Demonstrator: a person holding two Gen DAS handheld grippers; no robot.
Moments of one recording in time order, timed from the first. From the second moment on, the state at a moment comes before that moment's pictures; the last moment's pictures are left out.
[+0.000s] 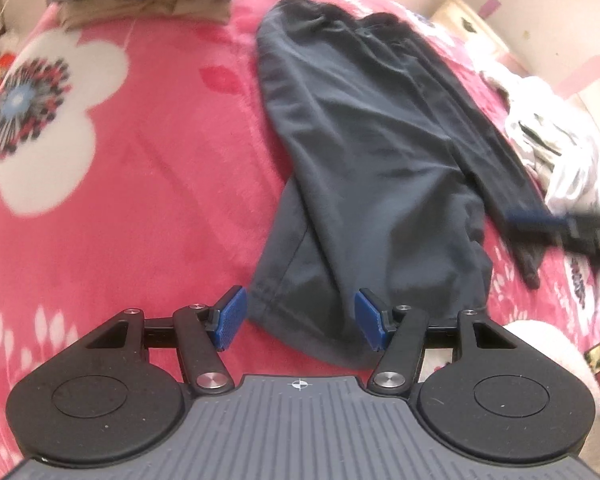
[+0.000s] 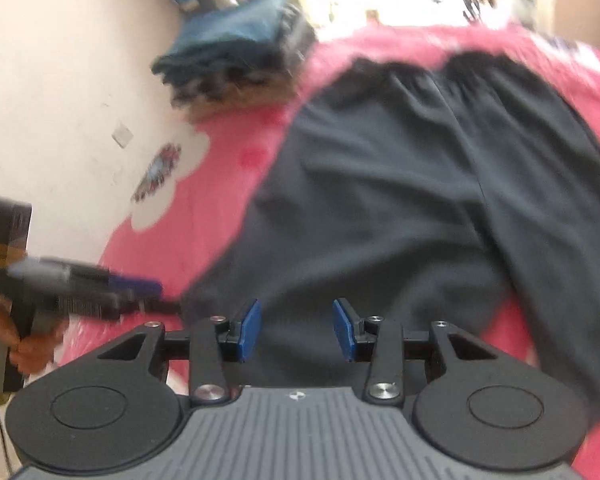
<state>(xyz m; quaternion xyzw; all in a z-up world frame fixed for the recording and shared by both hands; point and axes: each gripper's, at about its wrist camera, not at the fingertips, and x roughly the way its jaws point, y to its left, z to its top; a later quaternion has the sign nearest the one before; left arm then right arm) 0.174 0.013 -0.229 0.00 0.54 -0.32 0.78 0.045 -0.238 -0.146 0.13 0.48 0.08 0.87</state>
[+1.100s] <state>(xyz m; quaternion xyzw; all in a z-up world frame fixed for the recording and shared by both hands) 0.172 -0.008 -0.232 0.05 0.47 -0.36 0.81 0.251 -0.304 -0.202 0.34 0.38 0.11 0.85</state>
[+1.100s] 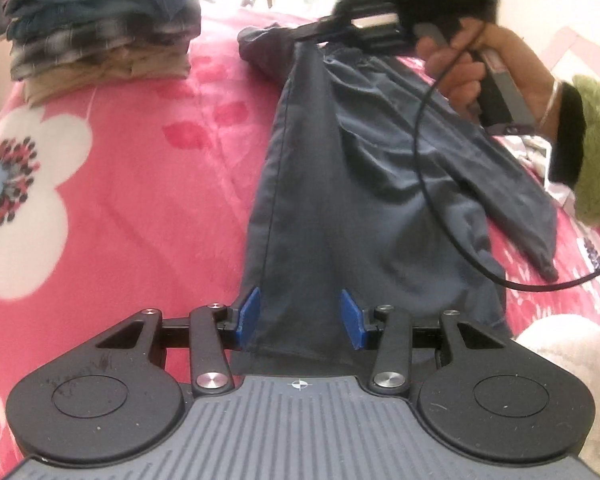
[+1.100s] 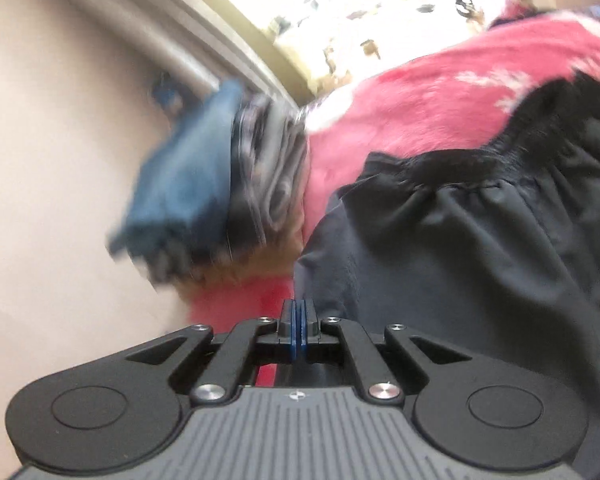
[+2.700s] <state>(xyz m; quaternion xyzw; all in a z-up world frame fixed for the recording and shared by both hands) 0.189 0.038 -0.281 -0.11 0.66 -0.17 0.72 0.308 -0.350 -0.218 0.29 0.41 0.02 0.86</state>
